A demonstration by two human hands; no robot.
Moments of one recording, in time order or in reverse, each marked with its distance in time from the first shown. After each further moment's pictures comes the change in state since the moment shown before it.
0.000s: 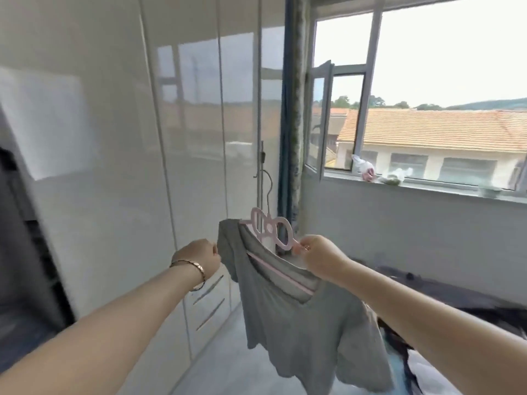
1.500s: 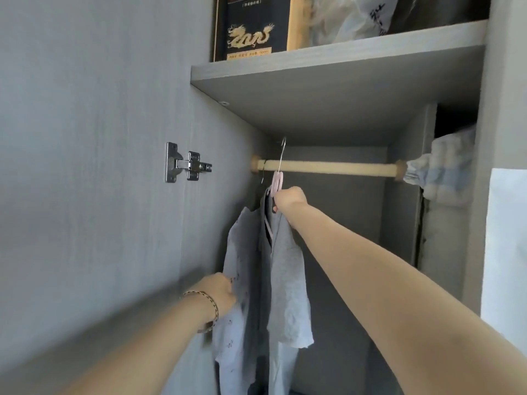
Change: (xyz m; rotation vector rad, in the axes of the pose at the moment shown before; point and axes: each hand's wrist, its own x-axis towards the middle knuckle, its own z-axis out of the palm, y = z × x) left_hand 0.036 -0.525 -0.265 -0.009 0.464 -1.278; right_hand 0.199 -0.765 0.344 0.632 -0.827 -0.894
